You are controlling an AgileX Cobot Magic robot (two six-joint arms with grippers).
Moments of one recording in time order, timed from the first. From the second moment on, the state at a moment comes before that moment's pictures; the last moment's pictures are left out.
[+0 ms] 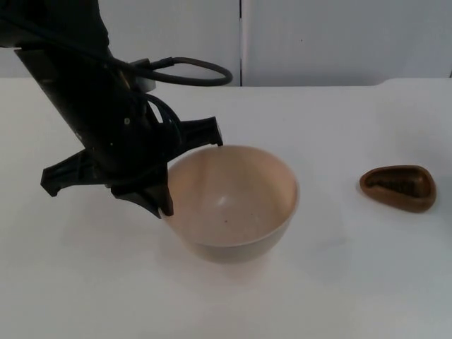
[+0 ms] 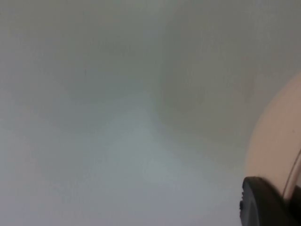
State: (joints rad) right arm 0.18 1.61 -1.15 -0.09 0.81 0.33; left arm -0.46 1.81 -1.06 -0.26 0.67 -0.44
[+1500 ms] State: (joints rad) right arm 0.22 2.20 -1.46 -0.12 0.81 0.41; left arm -0.46 1.81 -1.06 -0.27 0.67 -0.44
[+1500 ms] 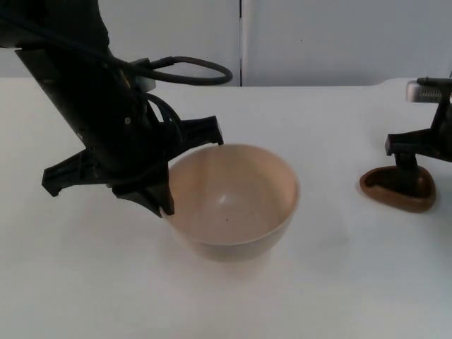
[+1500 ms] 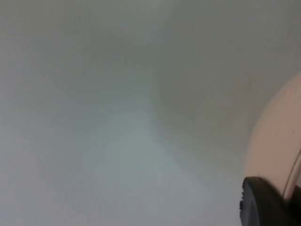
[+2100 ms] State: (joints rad) right arm 0.22 2.21 -1.46 -0.08 0.77 0.41; left arm -0.46 1.82 -1.06 -0.27 0.67 -0.44
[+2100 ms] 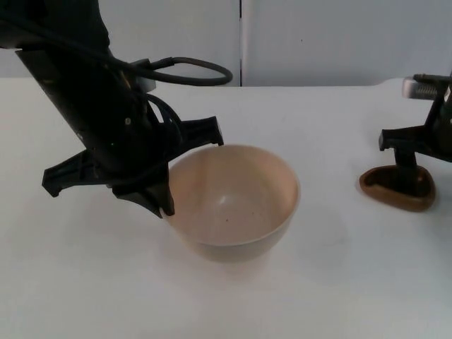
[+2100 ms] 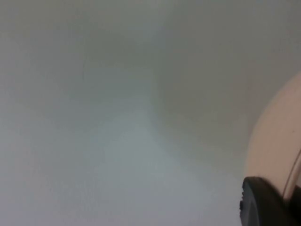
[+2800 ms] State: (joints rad) right arm 0.22 2.22 -1.47 -0.08 0.74 0.41; left arm -0.46 1.82 -1.06 -0.27 0.67 -0.44
